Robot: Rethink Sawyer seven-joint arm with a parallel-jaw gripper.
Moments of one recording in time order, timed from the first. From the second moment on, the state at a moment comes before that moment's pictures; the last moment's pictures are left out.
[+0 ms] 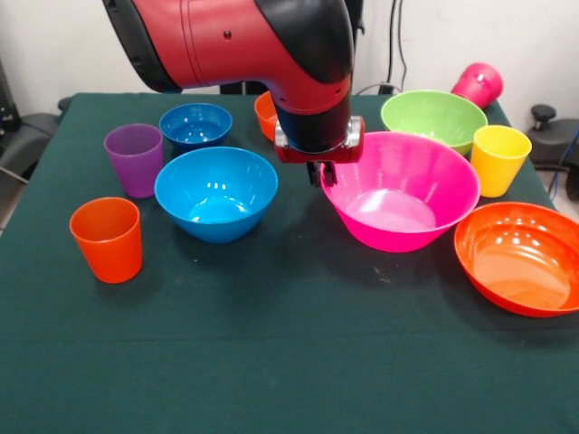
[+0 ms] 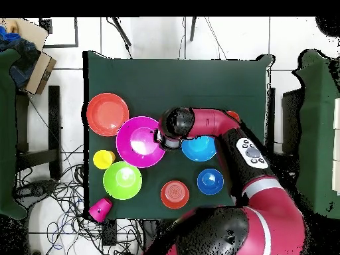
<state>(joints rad) -0.53 -0.42 0.43 1.52 -0.38 0.91 1.92</state>
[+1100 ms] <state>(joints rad) -0.53 -0.43 0.43 1.52 -0.38 0.91 1.92</state>
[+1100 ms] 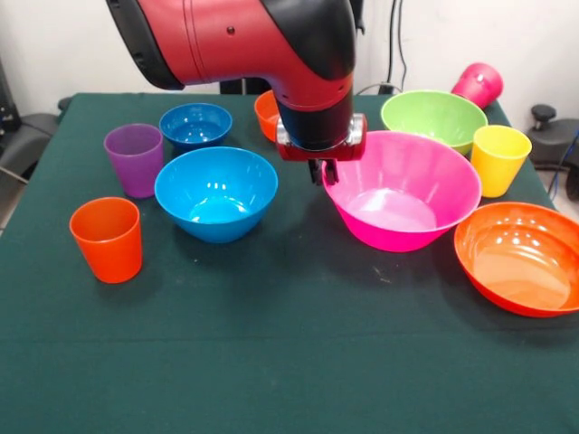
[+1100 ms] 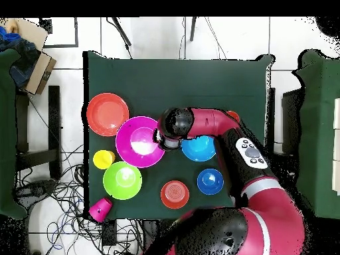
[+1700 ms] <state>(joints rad) -0.51 -0.45 0.43 1.52 -0.38 0.91 1.92</state>
